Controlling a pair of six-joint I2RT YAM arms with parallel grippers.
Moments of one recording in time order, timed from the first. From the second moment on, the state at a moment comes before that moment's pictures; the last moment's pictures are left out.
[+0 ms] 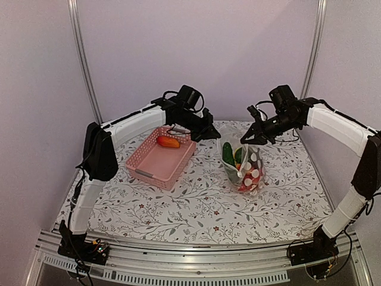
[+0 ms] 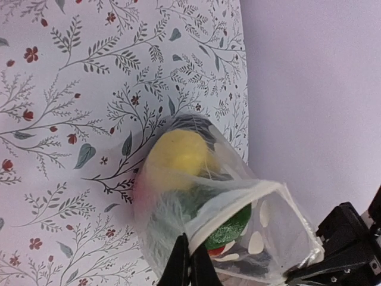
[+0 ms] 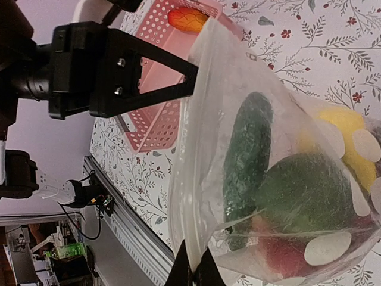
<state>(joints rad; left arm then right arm) -0.72 2.39 2.30 -0.68 0.52 -0.91 0.40 1.59 1.46 -0.79 -0.63 0.38</state>
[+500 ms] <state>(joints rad) -0.72 2.37 2.22 -0.40 0.59 -1.06 0.41 1.67 1.45 -0.75 -0.62 0.40</state>
